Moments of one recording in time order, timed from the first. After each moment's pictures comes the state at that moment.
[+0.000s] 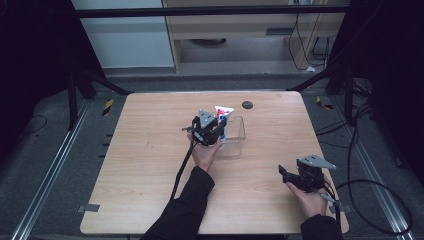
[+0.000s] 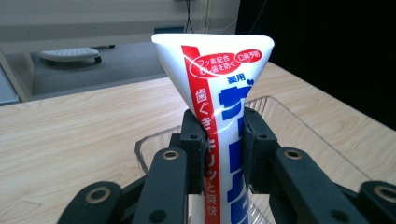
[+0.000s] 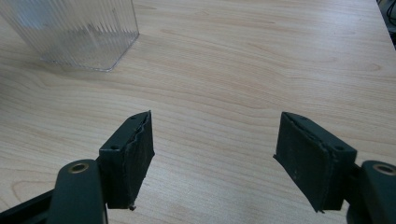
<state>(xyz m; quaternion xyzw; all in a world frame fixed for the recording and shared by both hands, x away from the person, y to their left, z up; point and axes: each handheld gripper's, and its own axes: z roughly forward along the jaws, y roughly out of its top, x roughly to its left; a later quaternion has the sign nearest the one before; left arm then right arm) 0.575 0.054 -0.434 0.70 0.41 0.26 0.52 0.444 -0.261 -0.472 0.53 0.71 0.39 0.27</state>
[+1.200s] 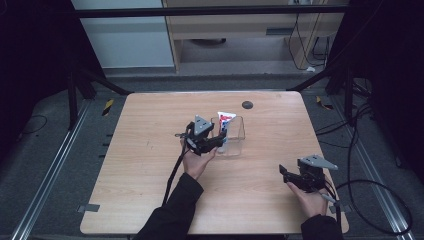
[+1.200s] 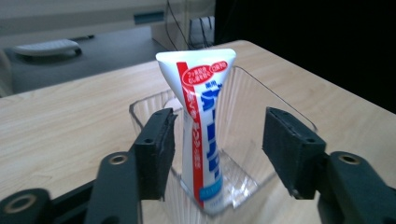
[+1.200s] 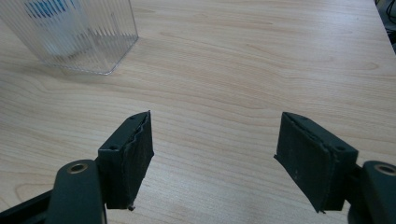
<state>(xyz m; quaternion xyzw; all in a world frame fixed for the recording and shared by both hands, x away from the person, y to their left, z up) 0.539 0.082 -0.415 0.75 0.37 0.21 0.51 0.443 -0.263 -0.471 0.53 0.70 0.40 0.27</state>
